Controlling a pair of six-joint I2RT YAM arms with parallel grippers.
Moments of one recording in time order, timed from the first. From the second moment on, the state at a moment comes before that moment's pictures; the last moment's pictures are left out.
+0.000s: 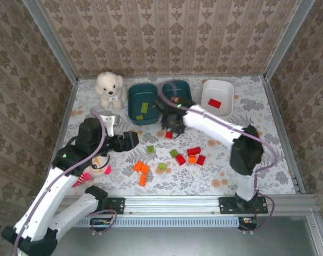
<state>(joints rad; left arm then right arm) -0.55 0.79 0.96 -0.81 0.26 -0.52 0.72 1.86 1.71 -1.06 0.19 1.00</state>
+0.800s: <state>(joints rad) -0.70 1.39 1.25 -0.50 0.27 -0.52 0.10 2.18 1.82 -0.88 -0.10 0.37</state>
